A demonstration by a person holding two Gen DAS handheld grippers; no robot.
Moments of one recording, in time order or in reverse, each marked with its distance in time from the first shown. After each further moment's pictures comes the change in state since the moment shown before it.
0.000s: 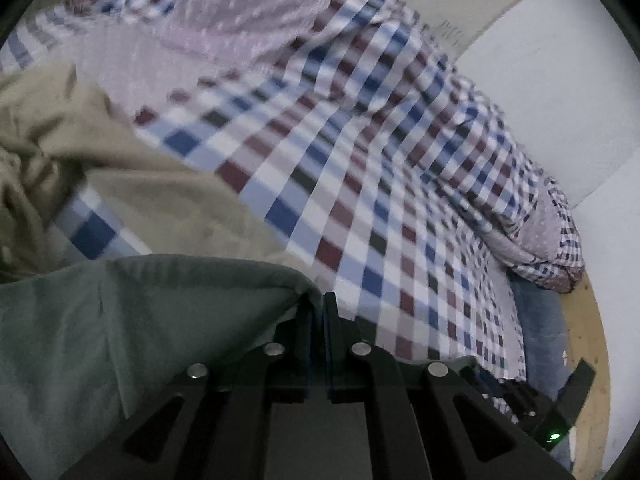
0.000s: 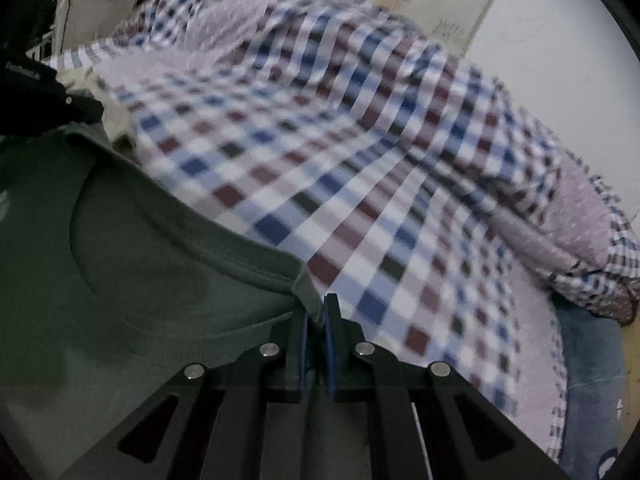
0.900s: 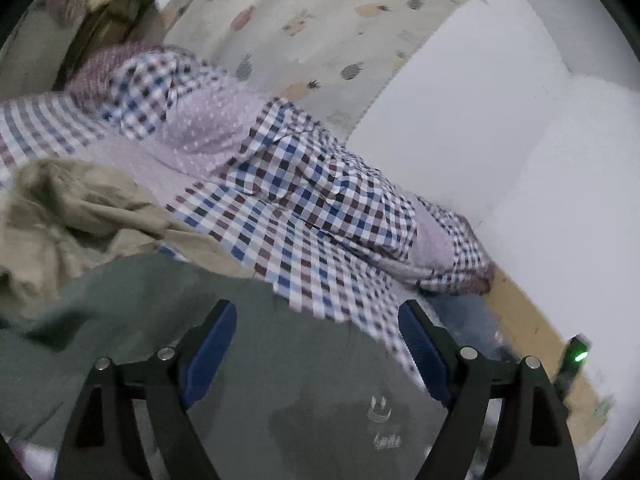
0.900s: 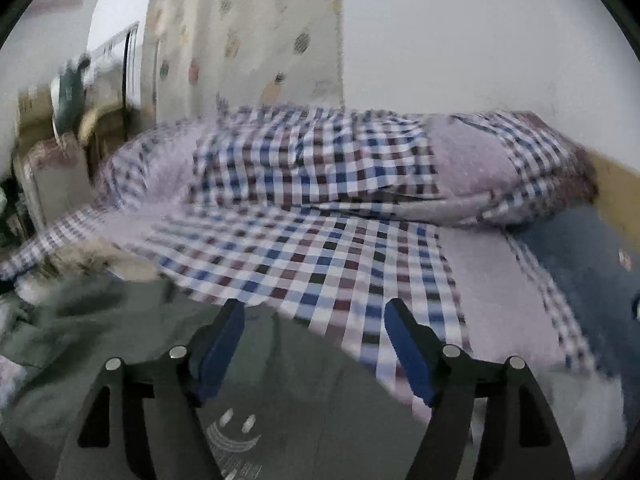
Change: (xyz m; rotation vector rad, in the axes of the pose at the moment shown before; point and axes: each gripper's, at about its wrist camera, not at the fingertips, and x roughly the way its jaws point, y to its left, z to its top) left arm -0.259 0.008 -0.142 0.223 -0.368 -0.238; right arm -0.237 -0.070 -0.108 0.534 -0.357 0.011
